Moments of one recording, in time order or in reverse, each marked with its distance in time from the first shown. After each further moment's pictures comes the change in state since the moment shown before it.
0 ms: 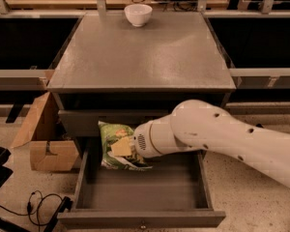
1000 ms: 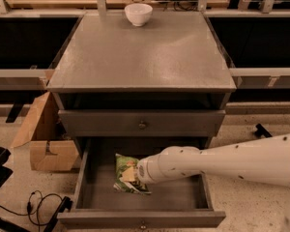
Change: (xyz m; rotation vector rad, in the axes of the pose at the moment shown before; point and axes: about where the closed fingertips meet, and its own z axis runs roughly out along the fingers) arm 0.117 -0.117 0.152 0.091 0.100 0.184
